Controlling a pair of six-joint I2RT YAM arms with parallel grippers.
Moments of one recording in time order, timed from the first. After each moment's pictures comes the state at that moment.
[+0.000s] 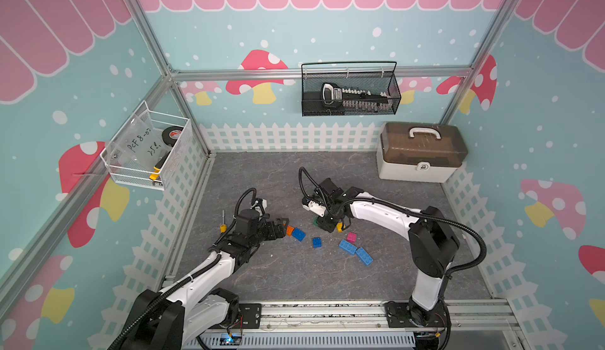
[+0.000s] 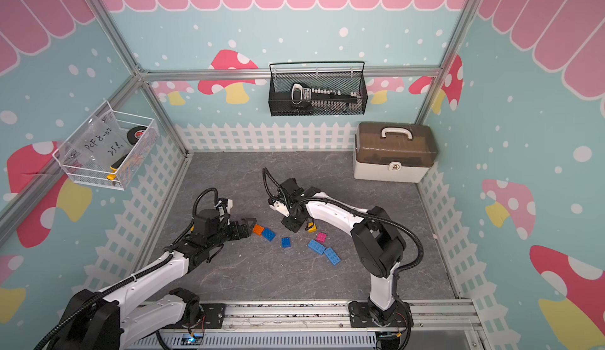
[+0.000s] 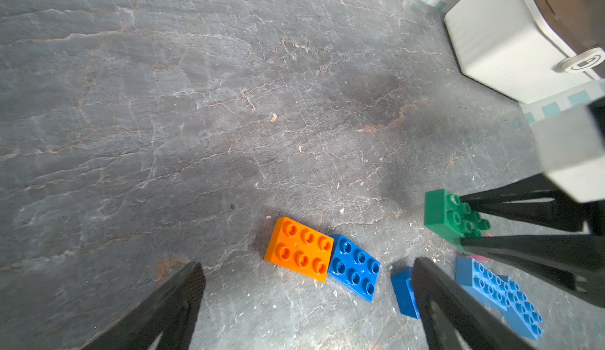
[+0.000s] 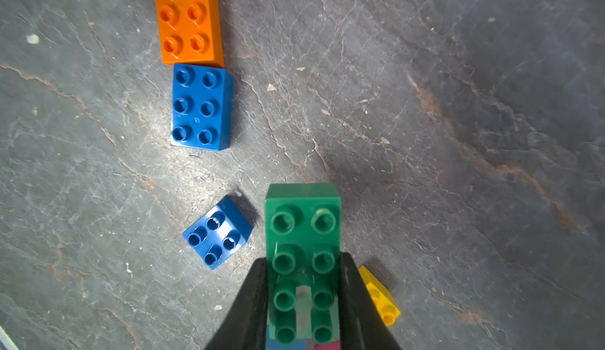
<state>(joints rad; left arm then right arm) -0.34 1.07 0.41 0.02 0.15 -0.49 0.76 1.87 1.39 -0.75 -0.08 -0.28</state>
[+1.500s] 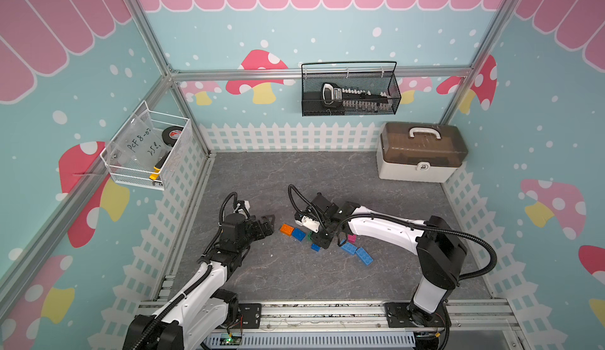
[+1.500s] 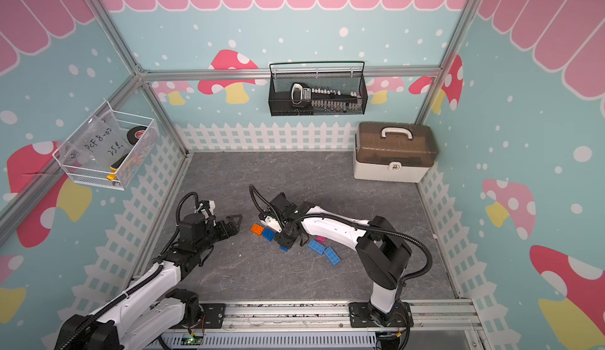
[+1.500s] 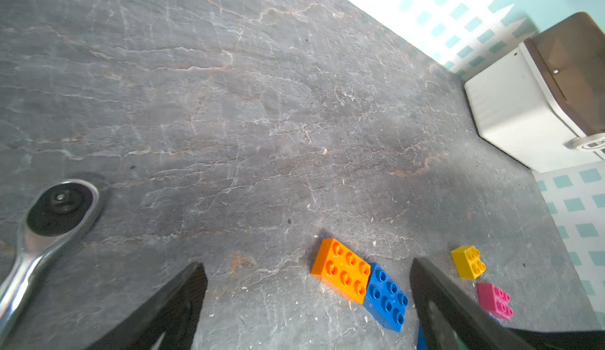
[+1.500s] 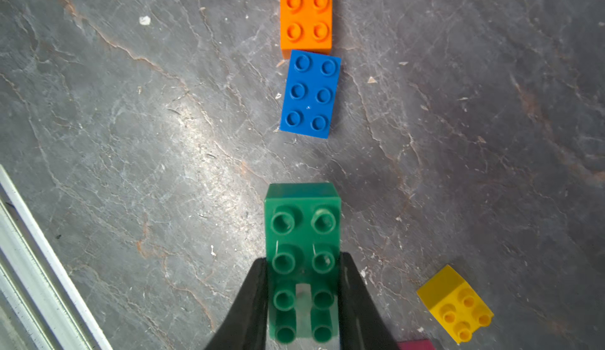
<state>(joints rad) -0.19 0.93 0.33 0.03 0.14 -0.55 0.93 1.76 1.27 -0.71 -0.07 -0.17</state>
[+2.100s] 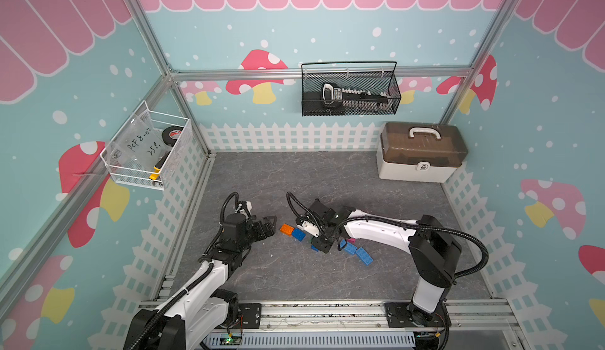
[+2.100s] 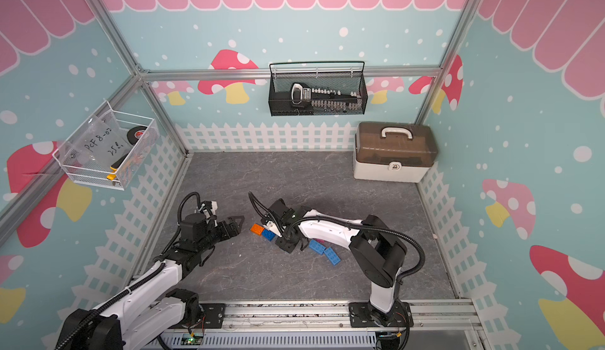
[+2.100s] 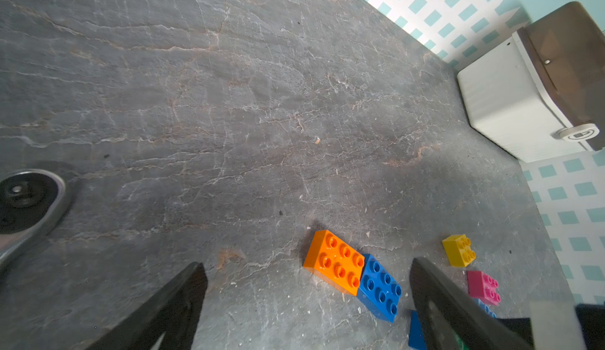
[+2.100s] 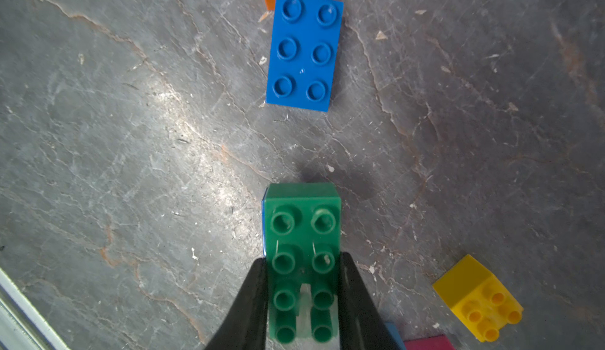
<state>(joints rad) -0.19 0.97 0.33 0.06 0.19 -0.55 0.94 1.79 1.23 -0.70 -0.02 -0.14</state>
